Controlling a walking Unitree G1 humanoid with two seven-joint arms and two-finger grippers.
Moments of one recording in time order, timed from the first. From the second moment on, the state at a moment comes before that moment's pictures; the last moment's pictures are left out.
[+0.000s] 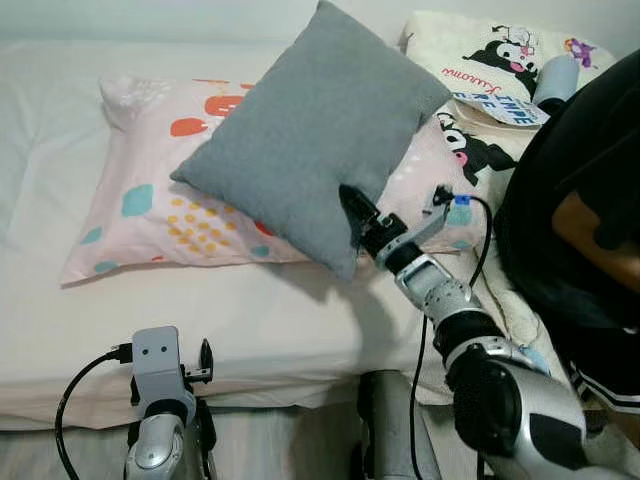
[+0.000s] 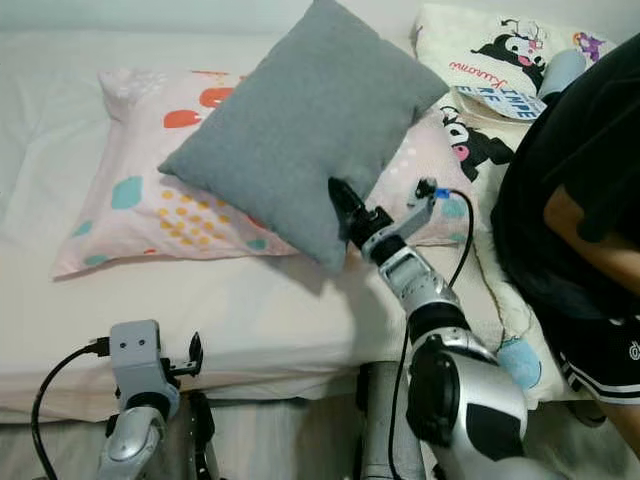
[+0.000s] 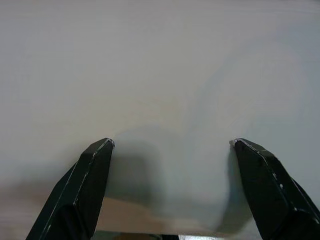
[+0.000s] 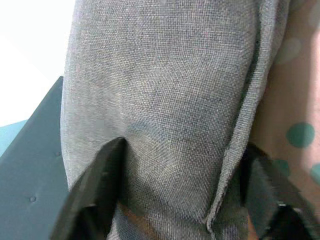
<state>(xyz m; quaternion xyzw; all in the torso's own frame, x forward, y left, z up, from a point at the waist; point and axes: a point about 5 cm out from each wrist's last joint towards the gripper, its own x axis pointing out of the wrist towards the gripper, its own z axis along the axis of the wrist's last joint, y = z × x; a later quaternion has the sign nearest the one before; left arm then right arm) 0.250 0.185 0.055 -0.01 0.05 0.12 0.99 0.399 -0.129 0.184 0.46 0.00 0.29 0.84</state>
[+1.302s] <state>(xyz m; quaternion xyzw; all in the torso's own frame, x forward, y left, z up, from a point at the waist) 0.300 0.186 0.076 -0.01 0.04 0.11 0.99 0.397 -0.126 0.266 0.42 -0.15 0.42 0.79</state>
